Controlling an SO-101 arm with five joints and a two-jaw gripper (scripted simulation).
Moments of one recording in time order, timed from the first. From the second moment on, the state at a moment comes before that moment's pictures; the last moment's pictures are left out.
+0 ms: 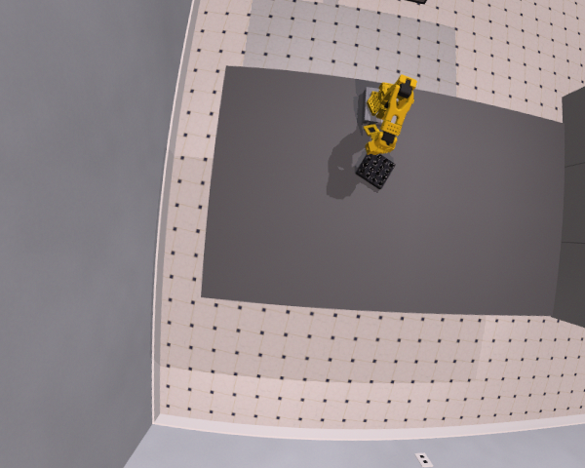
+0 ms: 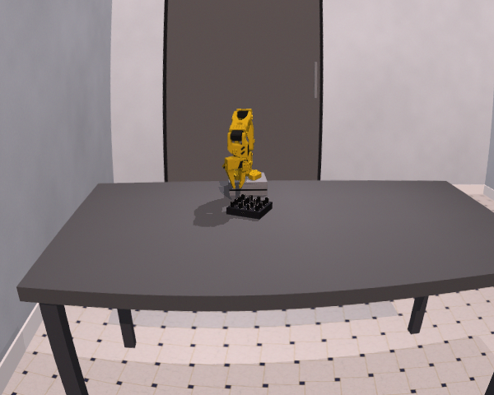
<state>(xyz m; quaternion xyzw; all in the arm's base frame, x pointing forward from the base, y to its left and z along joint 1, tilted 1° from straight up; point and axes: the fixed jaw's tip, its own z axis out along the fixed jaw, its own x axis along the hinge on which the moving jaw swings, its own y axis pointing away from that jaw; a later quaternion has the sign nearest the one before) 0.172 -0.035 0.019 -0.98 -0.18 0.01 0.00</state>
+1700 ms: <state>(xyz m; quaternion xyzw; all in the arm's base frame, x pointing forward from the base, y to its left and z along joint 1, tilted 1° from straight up) 0.163 -0.071 0.034 -0.89 0.46 0.00 0.00</state>
